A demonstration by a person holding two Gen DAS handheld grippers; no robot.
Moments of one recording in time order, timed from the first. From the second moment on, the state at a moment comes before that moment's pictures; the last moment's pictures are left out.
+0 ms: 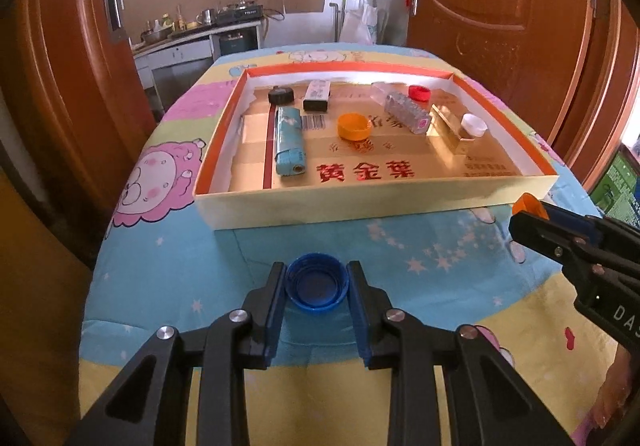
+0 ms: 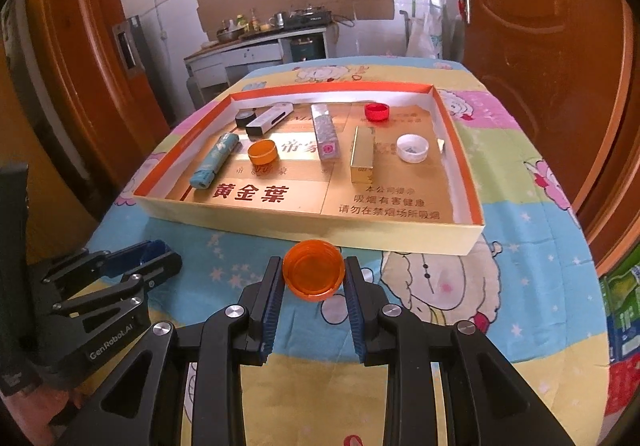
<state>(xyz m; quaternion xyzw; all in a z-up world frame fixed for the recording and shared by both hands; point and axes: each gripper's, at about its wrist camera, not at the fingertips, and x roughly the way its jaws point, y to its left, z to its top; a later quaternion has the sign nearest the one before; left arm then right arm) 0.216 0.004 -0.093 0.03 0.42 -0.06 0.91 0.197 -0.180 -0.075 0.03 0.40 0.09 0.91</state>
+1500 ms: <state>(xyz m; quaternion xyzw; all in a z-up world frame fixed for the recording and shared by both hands) 0.282 -0.027 0.025 -0.02 0.34 -0.15 0.93 0.251 -0.235 0.036 0.01 0.34 0.05 0.94</state>
